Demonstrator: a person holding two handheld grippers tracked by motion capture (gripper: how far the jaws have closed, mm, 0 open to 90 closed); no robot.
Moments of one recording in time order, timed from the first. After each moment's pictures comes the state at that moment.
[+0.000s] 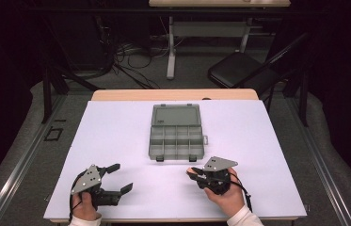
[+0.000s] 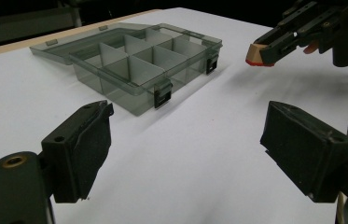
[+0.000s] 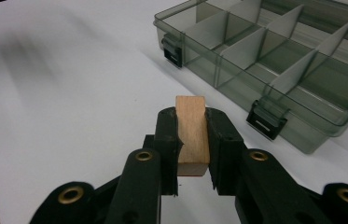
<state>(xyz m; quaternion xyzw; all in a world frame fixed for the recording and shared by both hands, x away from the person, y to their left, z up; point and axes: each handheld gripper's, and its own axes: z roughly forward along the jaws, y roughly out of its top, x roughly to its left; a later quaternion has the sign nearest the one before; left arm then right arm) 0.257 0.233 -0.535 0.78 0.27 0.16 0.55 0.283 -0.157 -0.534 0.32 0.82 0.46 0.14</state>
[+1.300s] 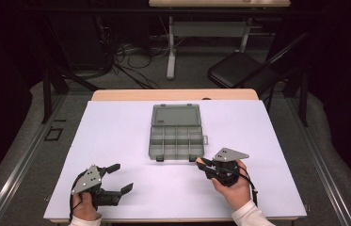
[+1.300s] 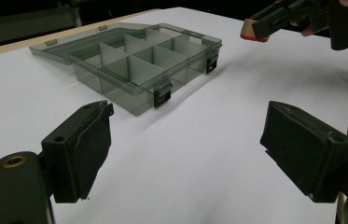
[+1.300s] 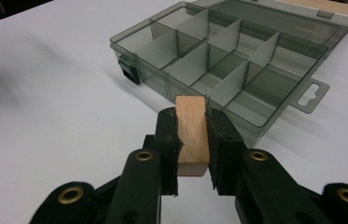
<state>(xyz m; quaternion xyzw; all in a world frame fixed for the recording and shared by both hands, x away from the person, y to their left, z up) 0.256 0.233 -0.535 0.78 0.27 0.16 0.55 0.297 -0.178 -0.518 0.37 0.79 0.46 0.16</state>
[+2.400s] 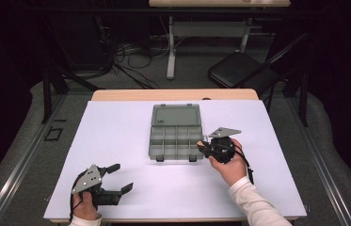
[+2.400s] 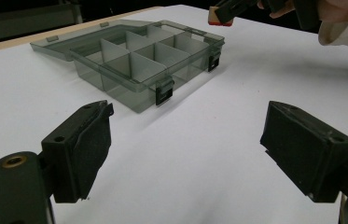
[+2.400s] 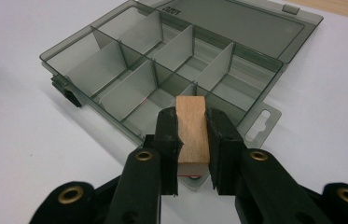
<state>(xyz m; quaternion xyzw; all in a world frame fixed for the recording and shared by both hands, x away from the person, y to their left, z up) 0.258 0.233 -0.537 0.78 0.27 0.16 0.54 0.359 -0.174 -0.507 0.41 0.80 0.41 0.17</state>
